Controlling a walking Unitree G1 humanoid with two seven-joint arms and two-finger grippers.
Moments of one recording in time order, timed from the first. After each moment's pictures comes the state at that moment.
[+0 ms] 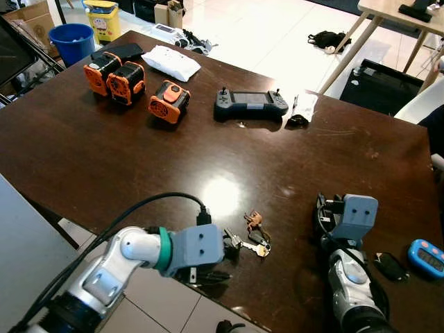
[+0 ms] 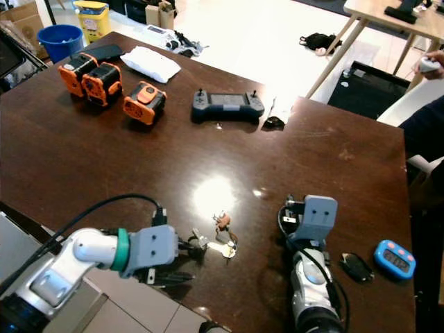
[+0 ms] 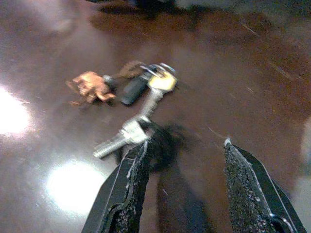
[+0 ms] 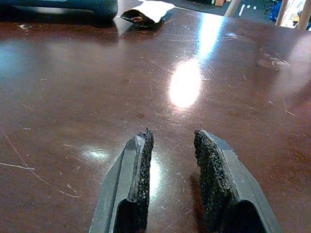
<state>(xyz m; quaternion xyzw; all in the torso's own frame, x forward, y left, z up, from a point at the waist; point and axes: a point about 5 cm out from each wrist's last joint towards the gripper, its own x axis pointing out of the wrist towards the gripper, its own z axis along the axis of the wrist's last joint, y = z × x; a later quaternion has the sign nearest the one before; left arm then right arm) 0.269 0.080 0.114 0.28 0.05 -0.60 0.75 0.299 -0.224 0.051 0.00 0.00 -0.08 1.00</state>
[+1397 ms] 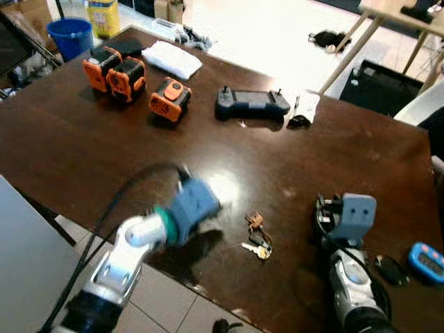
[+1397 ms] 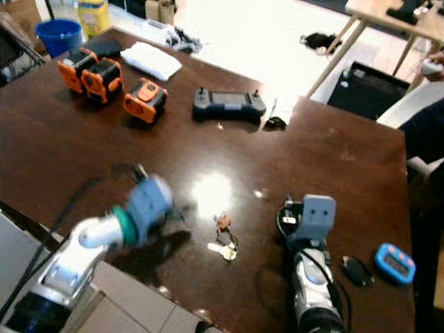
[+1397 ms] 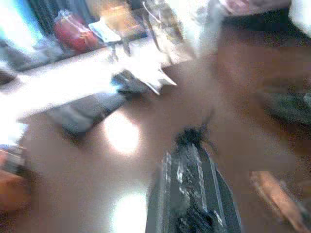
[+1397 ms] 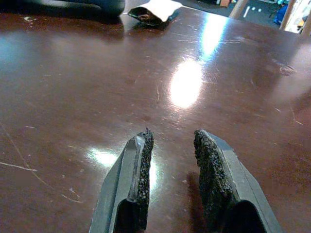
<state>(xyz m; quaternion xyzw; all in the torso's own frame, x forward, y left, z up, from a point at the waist) 0.299 0.090 0.207 0.16 -0.17 -0.33 0.92 0.300 -0.223 0.051 -0.02 0.00 -0.07 1.00</state>
